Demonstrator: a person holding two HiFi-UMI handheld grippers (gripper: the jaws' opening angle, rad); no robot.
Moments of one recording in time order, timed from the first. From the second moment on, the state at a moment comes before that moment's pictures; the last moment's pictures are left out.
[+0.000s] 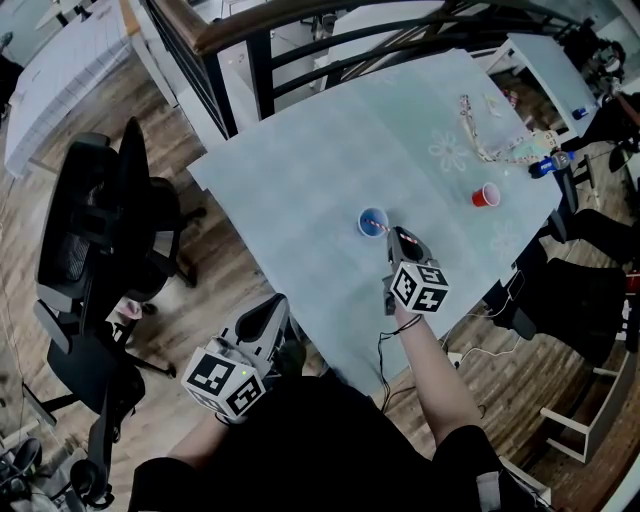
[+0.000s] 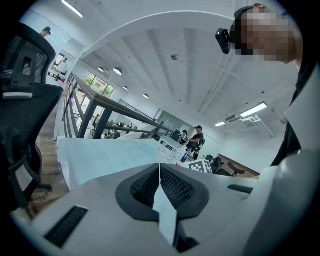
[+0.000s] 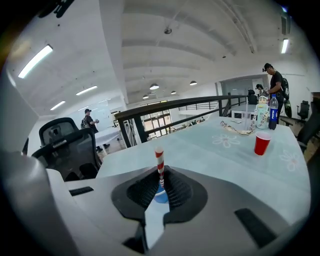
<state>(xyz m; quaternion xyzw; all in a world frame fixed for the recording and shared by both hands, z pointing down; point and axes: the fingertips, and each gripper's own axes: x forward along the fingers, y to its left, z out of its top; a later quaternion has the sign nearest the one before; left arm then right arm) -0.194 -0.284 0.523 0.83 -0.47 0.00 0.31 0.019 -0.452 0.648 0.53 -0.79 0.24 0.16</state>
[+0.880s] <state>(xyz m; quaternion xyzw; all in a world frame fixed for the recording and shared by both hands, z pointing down) -0.172 -0.277 0.512 0.83 -0.47 0.00 0.30 0.026 -0.441 0.631 0.52 -0.80 0.24 0.14</state>
